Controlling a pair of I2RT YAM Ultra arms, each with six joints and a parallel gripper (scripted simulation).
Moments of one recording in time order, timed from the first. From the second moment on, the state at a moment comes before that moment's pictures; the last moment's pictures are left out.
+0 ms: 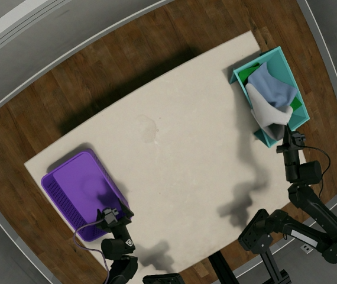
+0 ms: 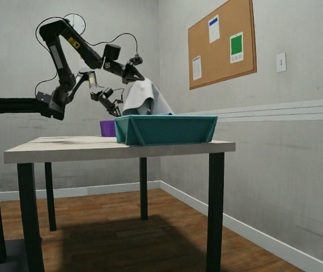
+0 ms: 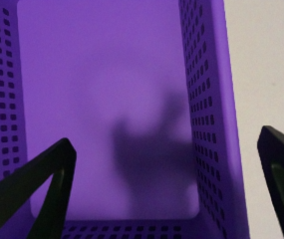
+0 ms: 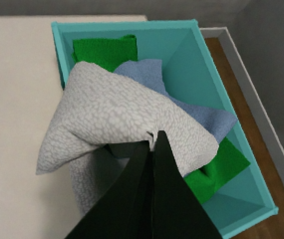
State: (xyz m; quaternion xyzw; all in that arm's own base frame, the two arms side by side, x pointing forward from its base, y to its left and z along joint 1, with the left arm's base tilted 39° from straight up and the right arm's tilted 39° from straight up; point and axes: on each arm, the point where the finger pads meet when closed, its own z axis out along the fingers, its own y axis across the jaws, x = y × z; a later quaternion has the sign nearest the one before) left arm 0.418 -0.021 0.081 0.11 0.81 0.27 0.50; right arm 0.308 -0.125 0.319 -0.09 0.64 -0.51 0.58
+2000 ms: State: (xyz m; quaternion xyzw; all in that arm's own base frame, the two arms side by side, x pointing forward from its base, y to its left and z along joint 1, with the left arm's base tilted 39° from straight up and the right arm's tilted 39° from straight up) left arm 0.418 -0.021 0.081 0.11 0.81 0.27 0.50; right arm 0.247 0.043 0.343 -0.22 0.54 -0.48 0.66
